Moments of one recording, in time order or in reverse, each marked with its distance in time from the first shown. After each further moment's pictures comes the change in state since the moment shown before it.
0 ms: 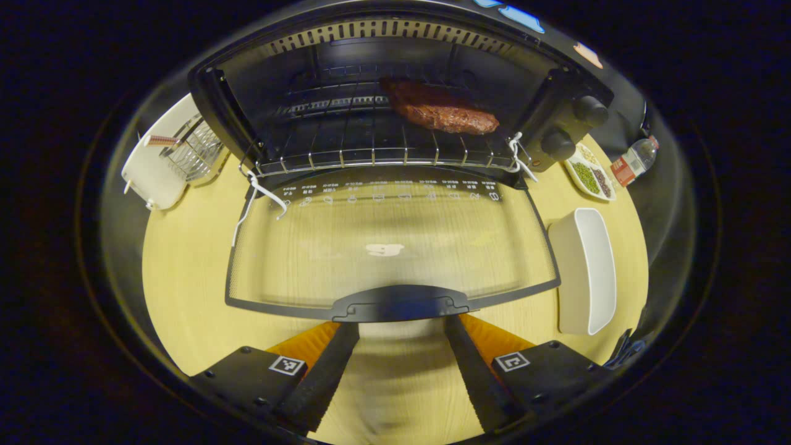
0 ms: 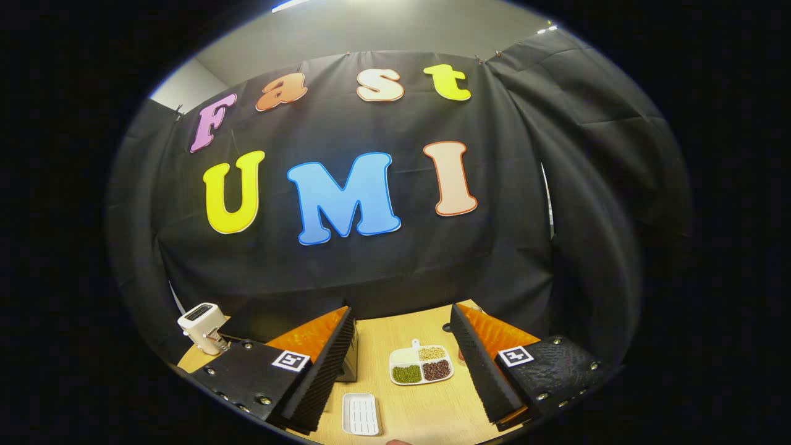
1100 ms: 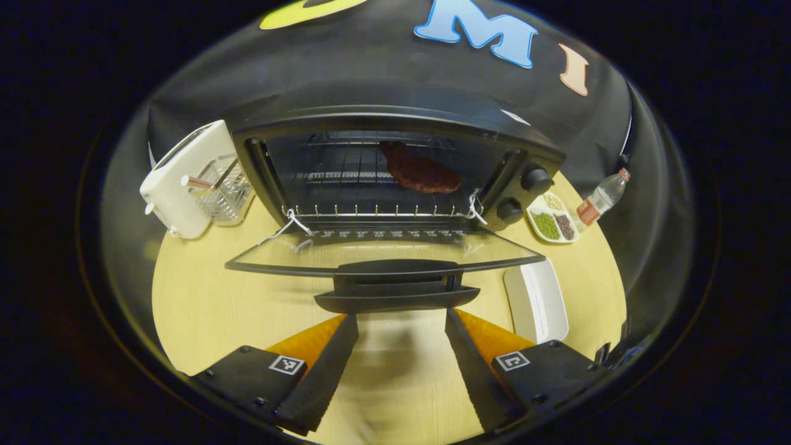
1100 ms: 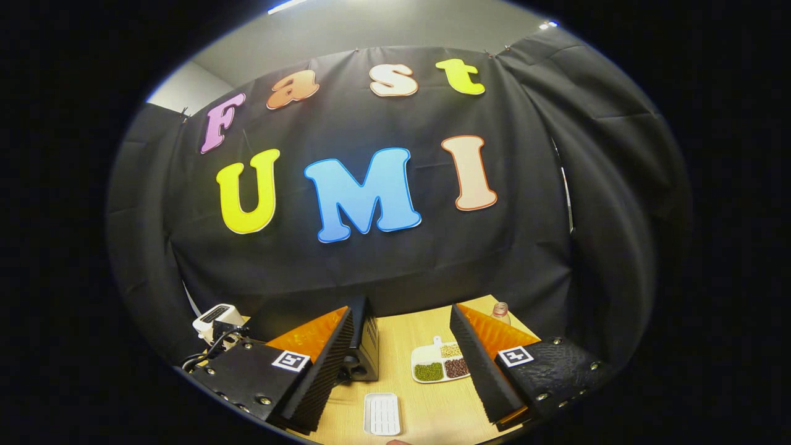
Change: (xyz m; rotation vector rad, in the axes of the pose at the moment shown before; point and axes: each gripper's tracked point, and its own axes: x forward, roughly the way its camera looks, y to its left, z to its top) left arm -0.068 -0.007 0.025 -0.027 -0.251 -0.054; right arm 0.001 0.033 0.004 0.029 0.030 0.067
